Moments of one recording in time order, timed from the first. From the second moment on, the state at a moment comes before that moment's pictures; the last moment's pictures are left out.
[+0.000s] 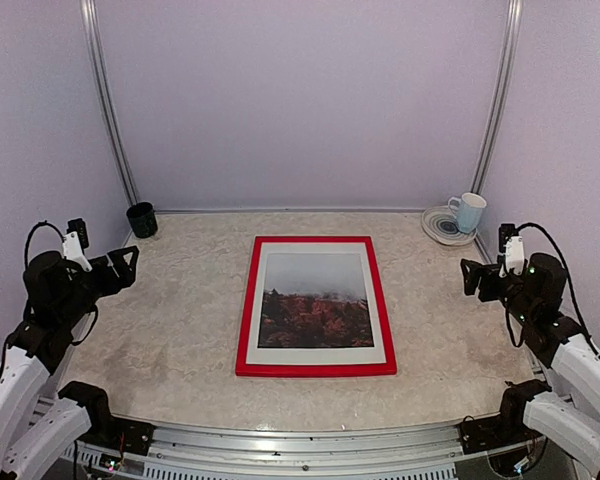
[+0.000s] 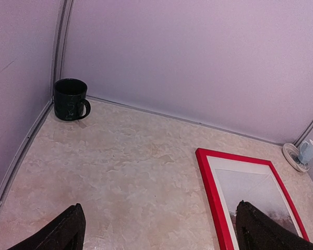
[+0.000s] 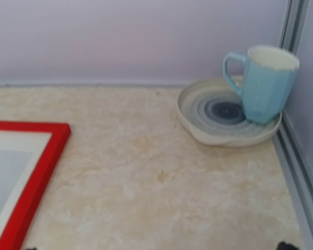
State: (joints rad) left arm -0.08 0.50 0.43 -0.09 0.05 -0.33; right arm 0.12 0.66 0.34 0.10 0.02 0.02
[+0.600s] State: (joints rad) left arm -0.08 0.52 0.43 -0.09 0.05 -0.33; right arm 0.12 0.56 0.34 0.09 0.01 0.00
